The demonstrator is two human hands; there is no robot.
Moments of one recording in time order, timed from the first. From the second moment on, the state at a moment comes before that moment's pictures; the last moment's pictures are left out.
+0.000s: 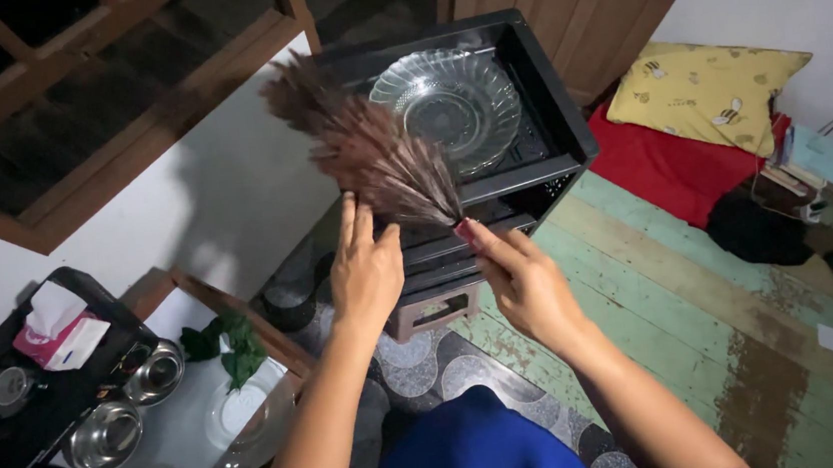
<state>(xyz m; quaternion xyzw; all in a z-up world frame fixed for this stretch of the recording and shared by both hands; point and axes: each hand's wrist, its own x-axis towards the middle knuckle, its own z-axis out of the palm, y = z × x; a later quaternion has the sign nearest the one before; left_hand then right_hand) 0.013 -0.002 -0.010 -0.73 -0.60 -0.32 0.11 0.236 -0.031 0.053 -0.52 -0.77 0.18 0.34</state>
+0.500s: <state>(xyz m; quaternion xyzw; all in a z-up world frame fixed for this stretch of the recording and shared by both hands) 0.017 -0.001 -0.004 -0.73 -0.60 -0.31 0.11 0.256 -0.041 0.062 -0.55 -0.73 0.19 0.37</state>
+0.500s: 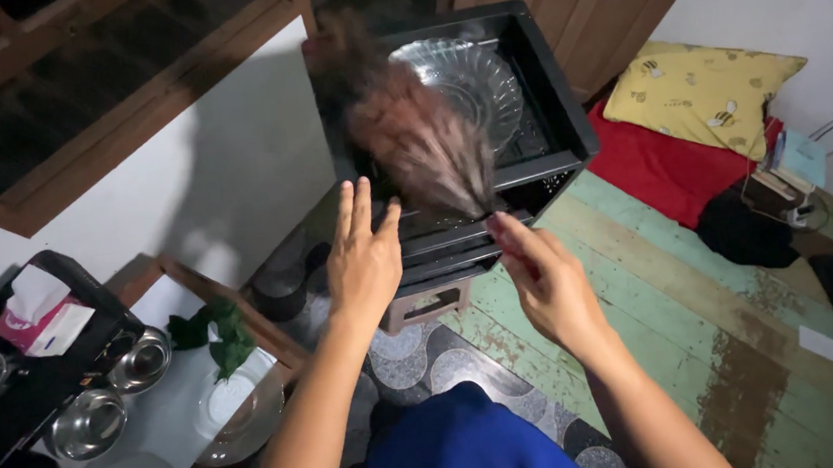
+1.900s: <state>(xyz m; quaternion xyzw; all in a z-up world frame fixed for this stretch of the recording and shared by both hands) 0.014 -0.004 0.001 -0.73 -0.59 -0.33 0.12 0.391 -0.077 -0.186 -0.61 -0.68 0.36 0.20</state>
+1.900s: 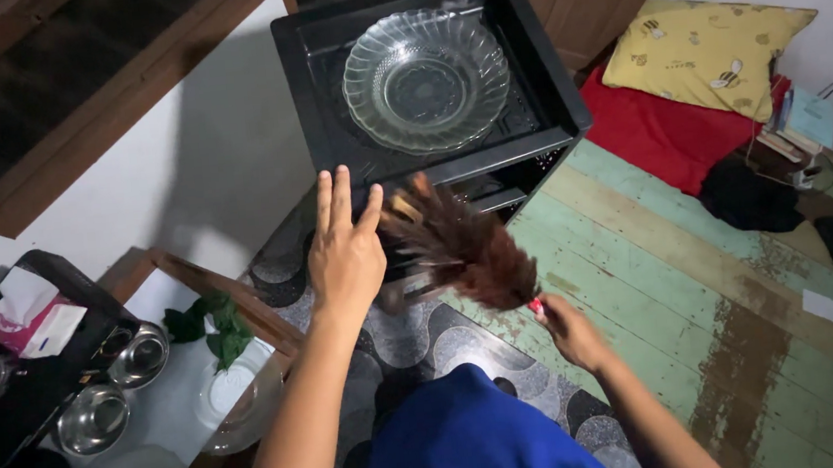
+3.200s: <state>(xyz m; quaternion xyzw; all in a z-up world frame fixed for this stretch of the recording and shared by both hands) 0.005 -0.006 0.005 -0.77 -0.52 -0.34 0.15 0.423 -0.172 -0.275 -0.73 -0.60 0.31 0.13</state>
